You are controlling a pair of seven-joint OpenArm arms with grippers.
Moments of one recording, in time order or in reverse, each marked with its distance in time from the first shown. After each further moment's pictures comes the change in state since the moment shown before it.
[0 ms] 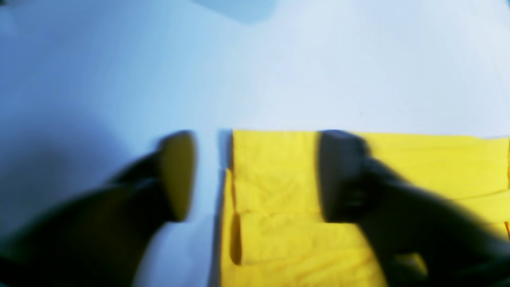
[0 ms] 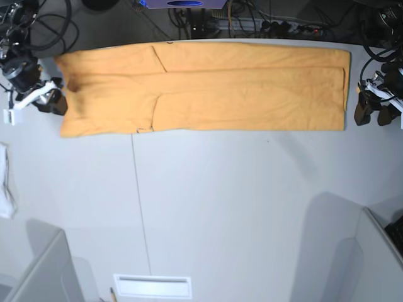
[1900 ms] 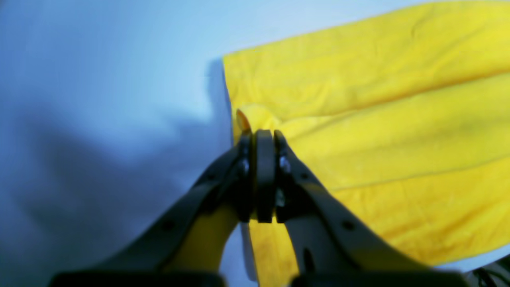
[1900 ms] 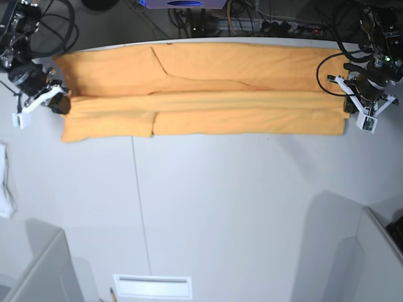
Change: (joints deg) left arm -2.7 0.5 17.2 0.1 29.7 -0.2 -0.6; right arm 2.6 1.1 -2.3 -6.1 0.3 0.3 -0.7
